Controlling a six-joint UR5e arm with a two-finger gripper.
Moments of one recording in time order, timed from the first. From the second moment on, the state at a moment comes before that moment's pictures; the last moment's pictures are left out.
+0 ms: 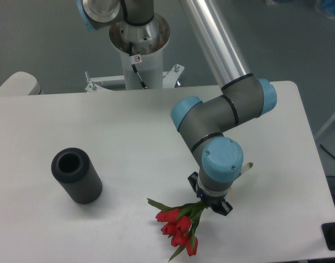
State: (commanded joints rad) arm 2.45 -2.23 -1.27 -1.21 1.58 1.29
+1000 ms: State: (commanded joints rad) arm 2.42 -2.22 -1.29 -1.22 1.55 1.19
